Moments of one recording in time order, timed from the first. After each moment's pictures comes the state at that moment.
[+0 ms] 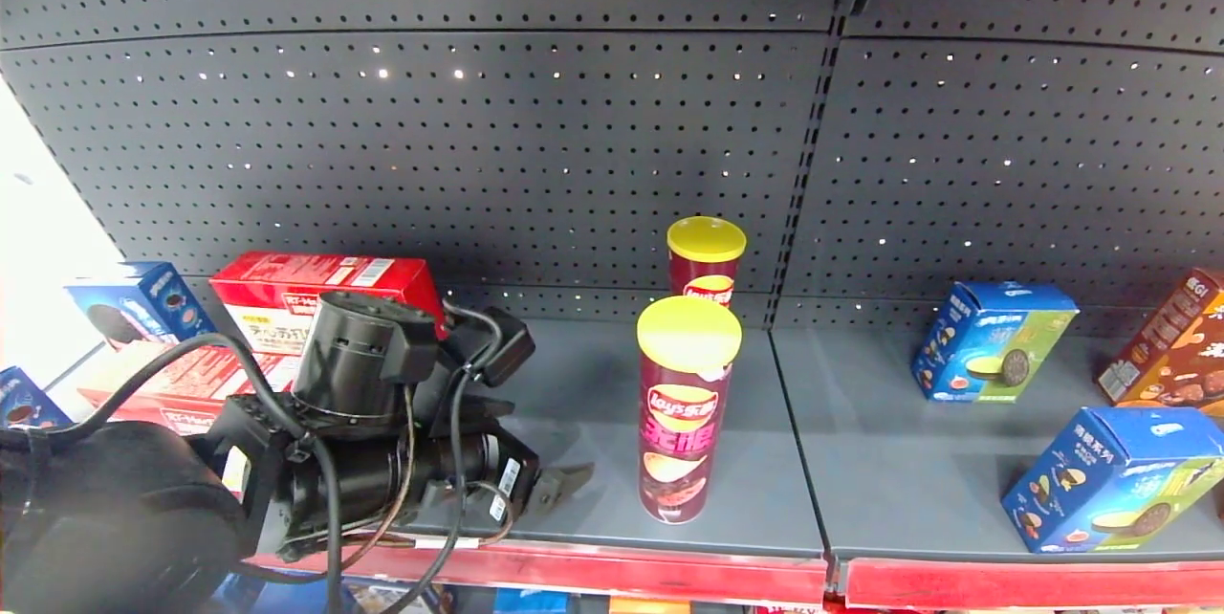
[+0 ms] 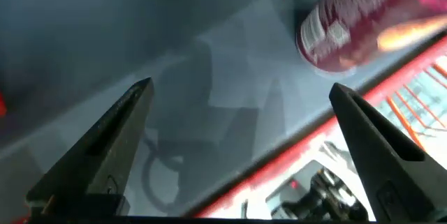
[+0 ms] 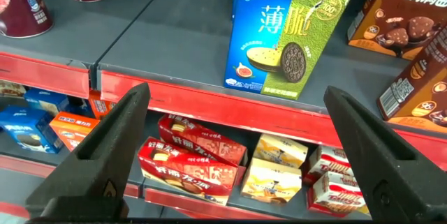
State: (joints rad) left arm -0.54 1.69 -0.72 -0.39 -0.08 0.05; right arm -0.05 0.08 0.00 -0.06 0.14 -0.13
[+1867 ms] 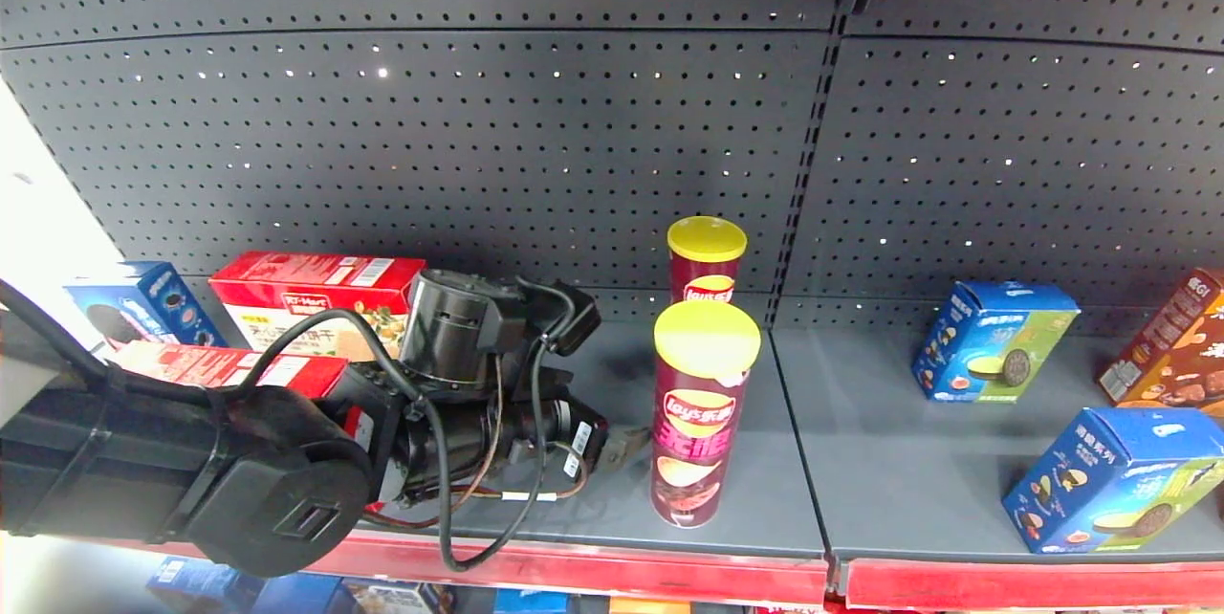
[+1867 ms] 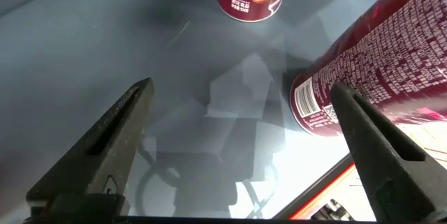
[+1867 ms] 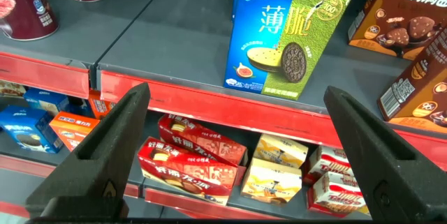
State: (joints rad) left arm -0.60 1.84 -0.87 -0.46 -0.07 0.04; right arm -0.05 0.08 0.00 -0.06 0.14 -0.13
